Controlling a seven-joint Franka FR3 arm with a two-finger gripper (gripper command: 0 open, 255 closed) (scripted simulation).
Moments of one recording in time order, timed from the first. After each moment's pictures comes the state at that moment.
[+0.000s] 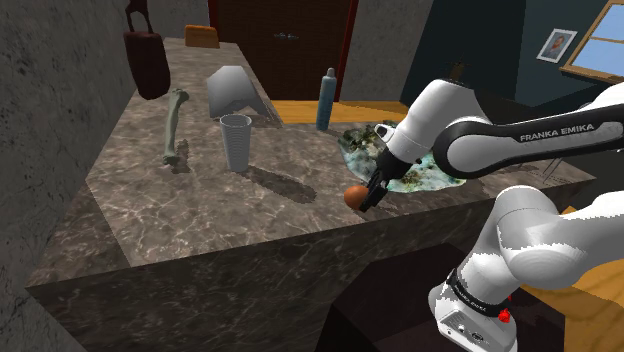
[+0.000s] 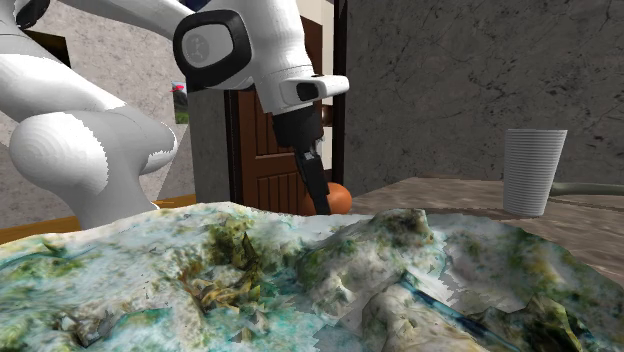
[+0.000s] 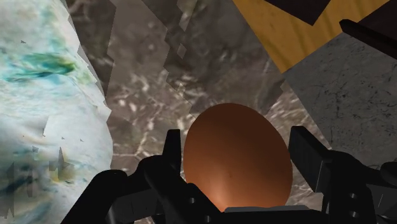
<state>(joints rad) 0.29 -0.87 -0.09 -2.99 0.08 2.37 -0.26</state>
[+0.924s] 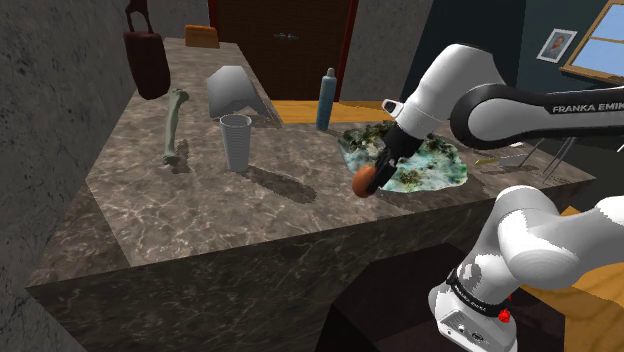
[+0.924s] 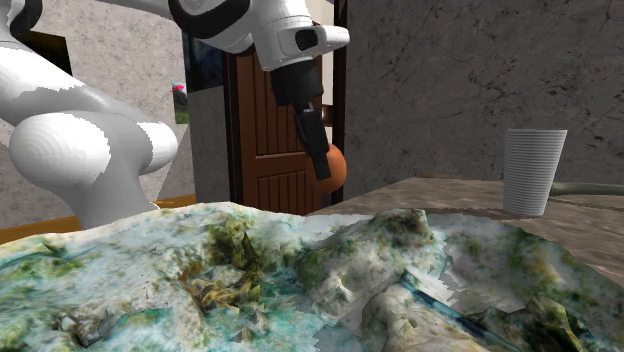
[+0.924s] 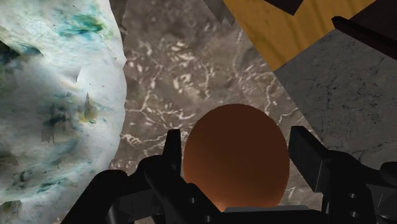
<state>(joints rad) 0.29 -0.94 -0.08 -2.86 0.08 2.17 -0.23</state>
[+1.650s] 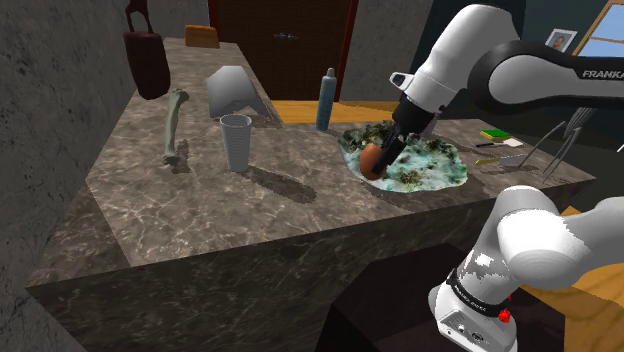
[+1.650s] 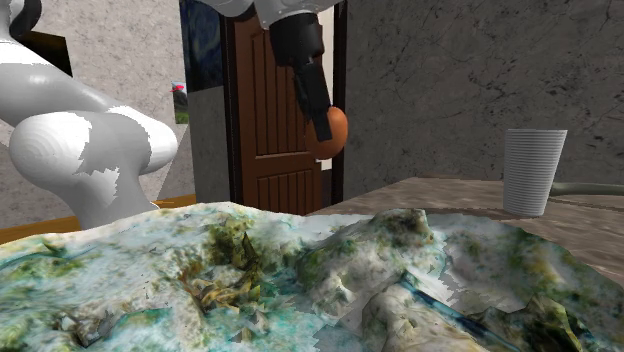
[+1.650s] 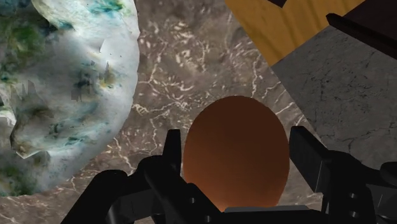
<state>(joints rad) 0.29 -0.95 -0.07 -2.72 0.07 2.02 -0.22</state>
